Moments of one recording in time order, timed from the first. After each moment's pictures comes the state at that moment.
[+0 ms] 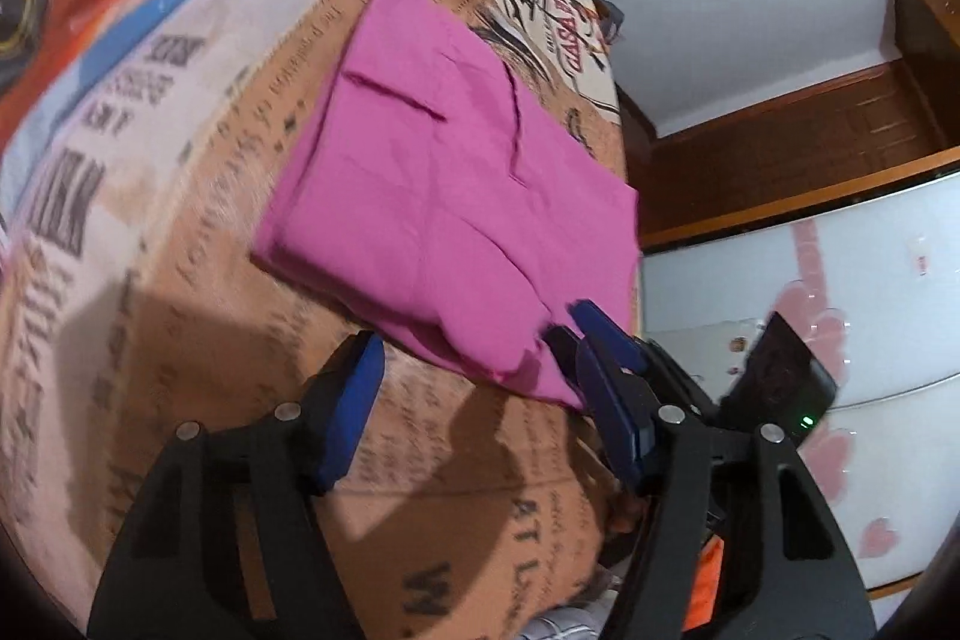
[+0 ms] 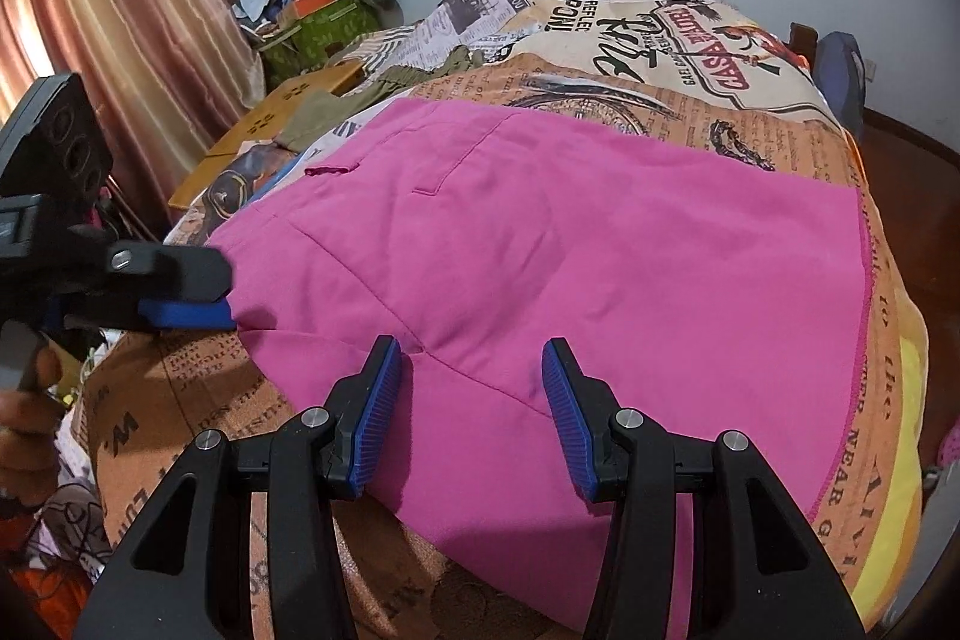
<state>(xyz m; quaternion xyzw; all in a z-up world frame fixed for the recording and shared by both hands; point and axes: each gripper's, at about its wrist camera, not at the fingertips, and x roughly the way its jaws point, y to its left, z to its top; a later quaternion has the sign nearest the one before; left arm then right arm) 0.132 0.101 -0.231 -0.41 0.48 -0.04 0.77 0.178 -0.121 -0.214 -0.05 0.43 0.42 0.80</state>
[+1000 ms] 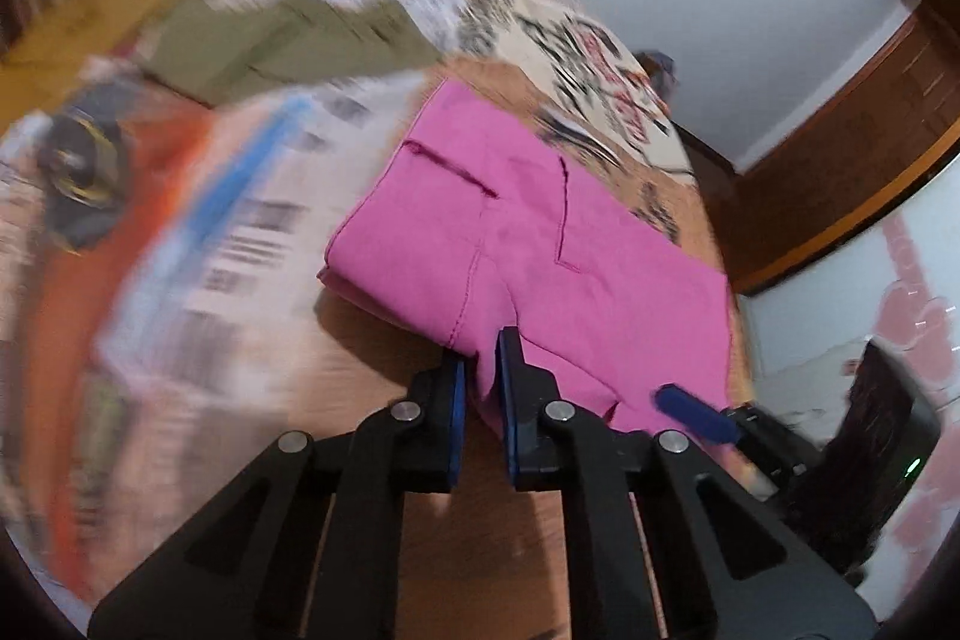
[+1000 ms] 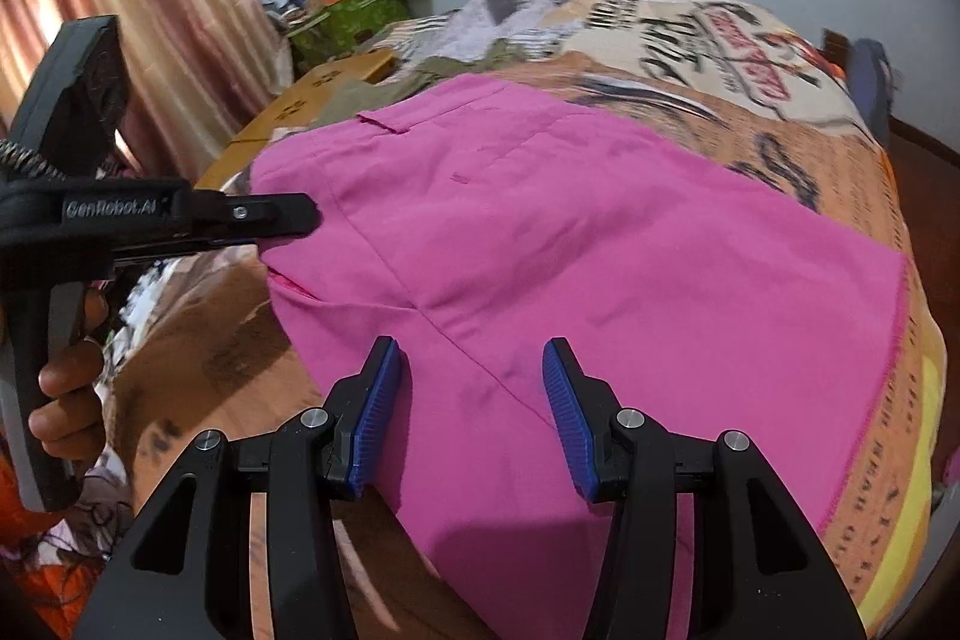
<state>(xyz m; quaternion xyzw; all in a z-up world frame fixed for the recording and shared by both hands) 0.134 0.117 -0.205 -0.26 0.44 0.09 0.86 0.162 -0.090 -0.204 -0.08 0.43 0.46 0.77</state>
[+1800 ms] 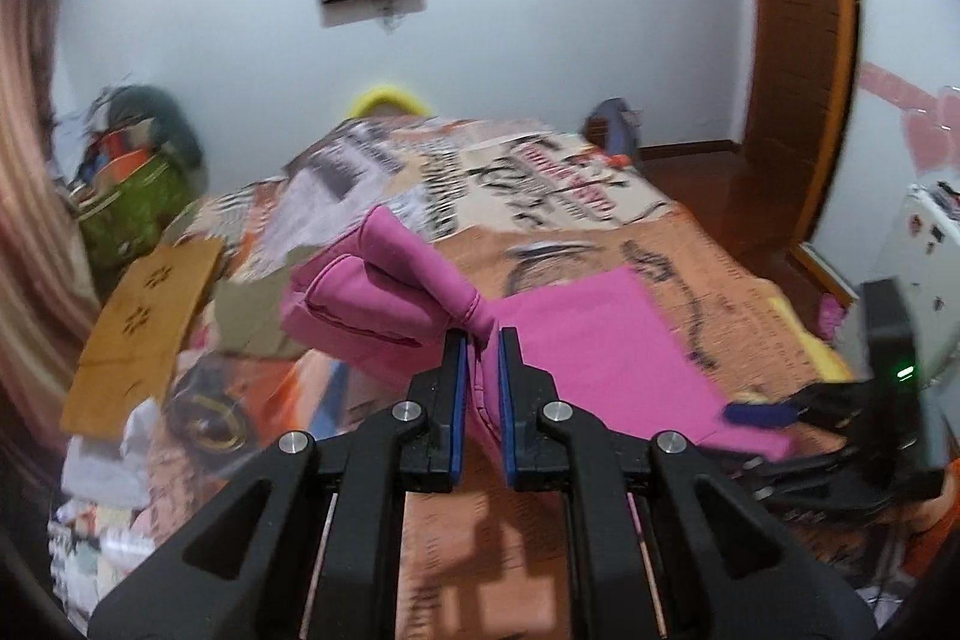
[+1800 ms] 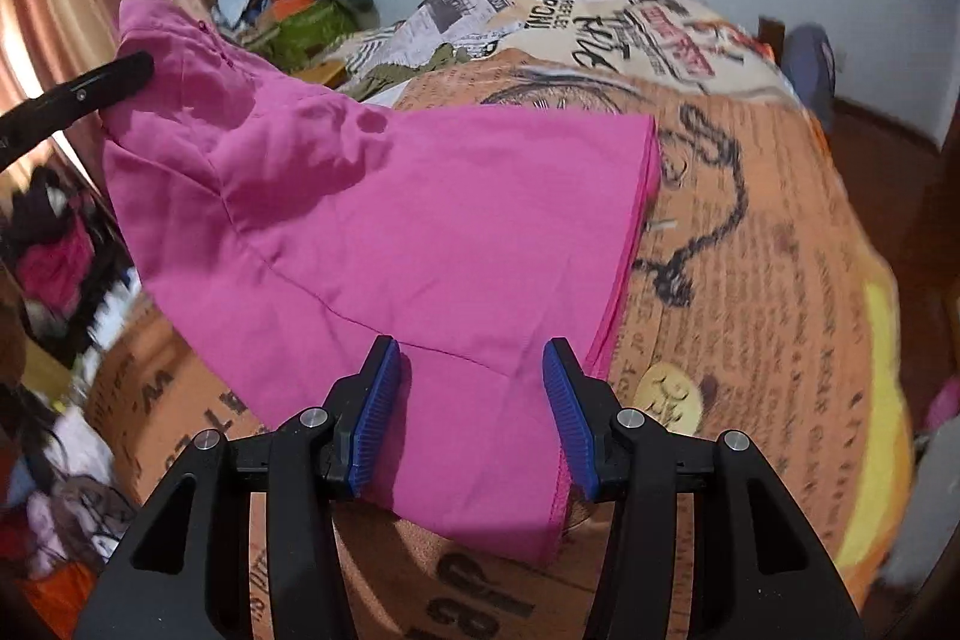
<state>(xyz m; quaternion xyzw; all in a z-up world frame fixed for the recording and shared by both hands) 0.105 0.048 -0.118 0.01 0.32 0.07 0.95 0.149 -0.138 -0.209 -0.04 0.44 0.39 0.81</state>
